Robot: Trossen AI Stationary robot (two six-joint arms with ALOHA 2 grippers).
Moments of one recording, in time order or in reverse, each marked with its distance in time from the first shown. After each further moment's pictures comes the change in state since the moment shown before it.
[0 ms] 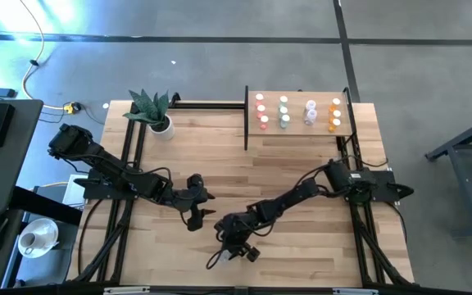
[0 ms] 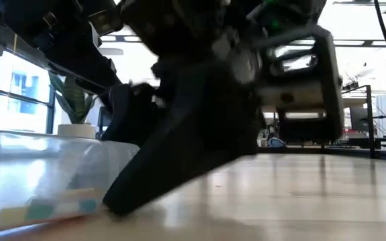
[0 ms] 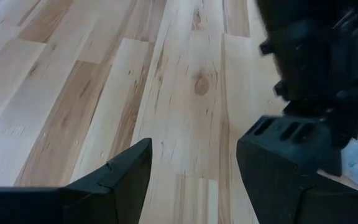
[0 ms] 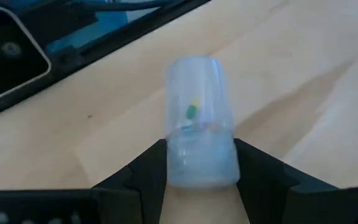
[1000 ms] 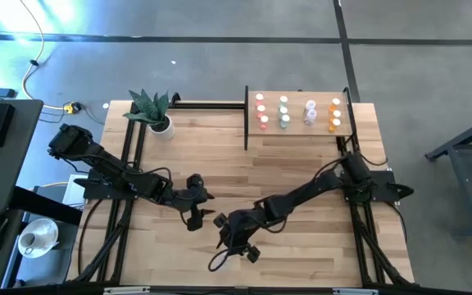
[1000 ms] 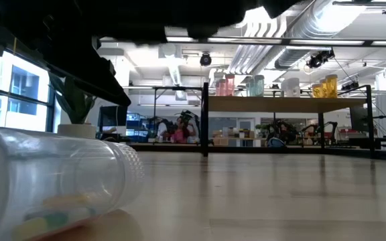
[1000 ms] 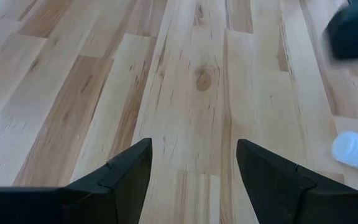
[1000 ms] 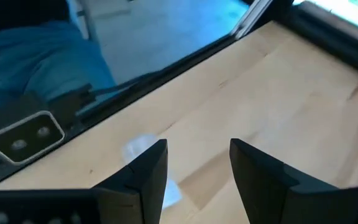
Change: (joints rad) left arm 0.000 0.000 0.000 -0.015 0.000 -0.008; right arm 0.025 -0.201 -0.009 -0.054 0.143 -0.019
